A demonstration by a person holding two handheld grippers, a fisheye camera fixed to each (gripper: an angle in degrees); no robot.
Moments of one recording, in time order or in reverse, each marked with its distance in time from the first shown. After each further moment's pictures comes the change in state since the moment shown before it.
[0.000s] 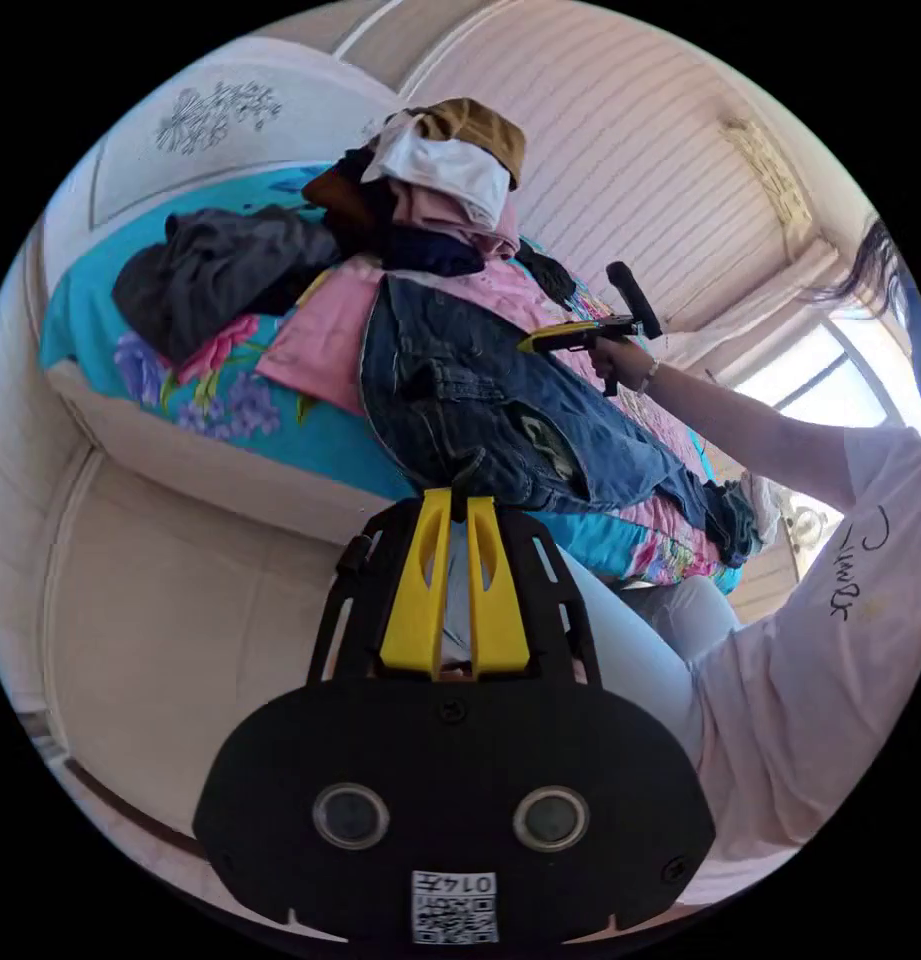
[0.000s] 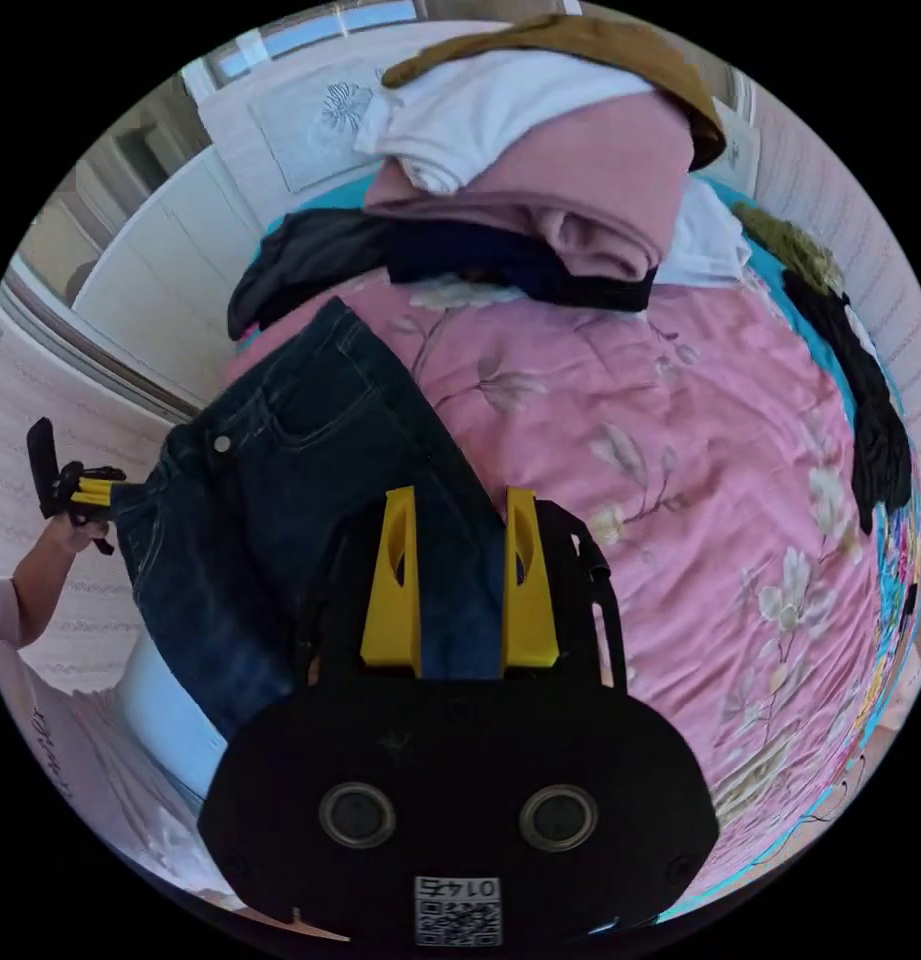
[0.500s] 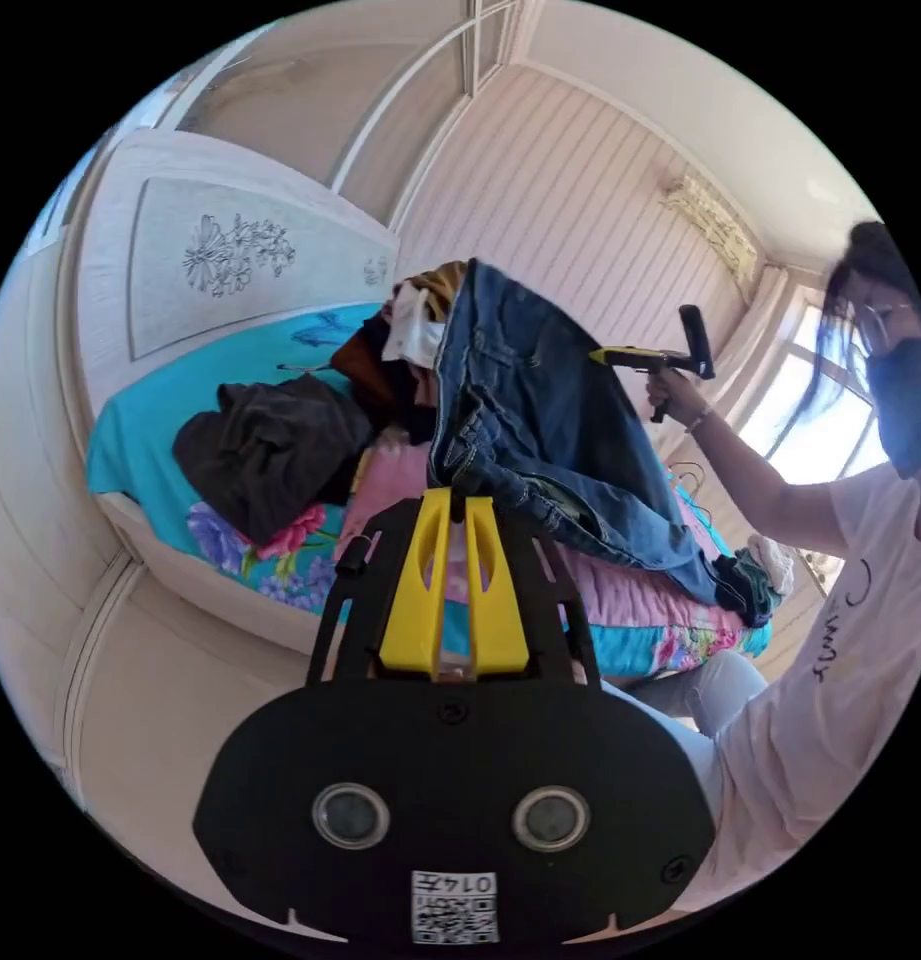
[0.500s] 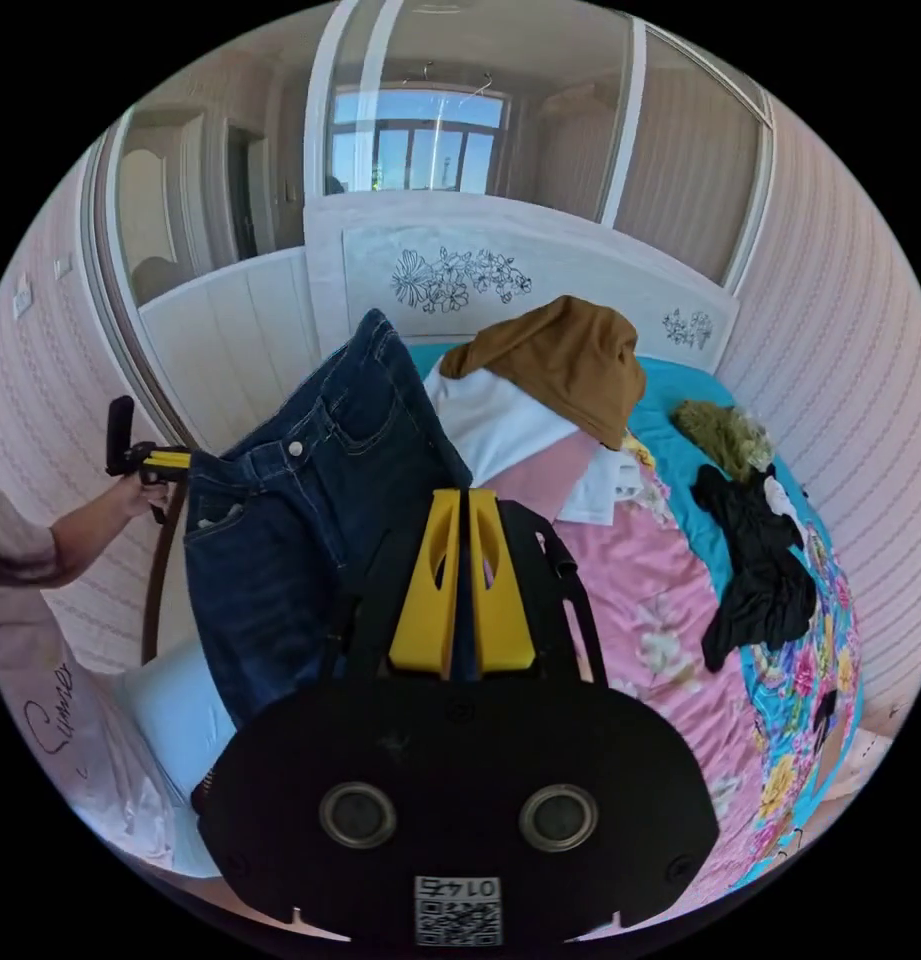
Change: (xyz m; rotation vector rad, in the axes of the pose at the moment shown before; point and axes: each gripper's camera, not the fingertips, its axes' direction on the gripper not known) left arm -0.038 -0.067 -0.072 0.347 -0.125 0.082; right arm -0.036 -0.030 -0.213 0.423 0.077 -0.212
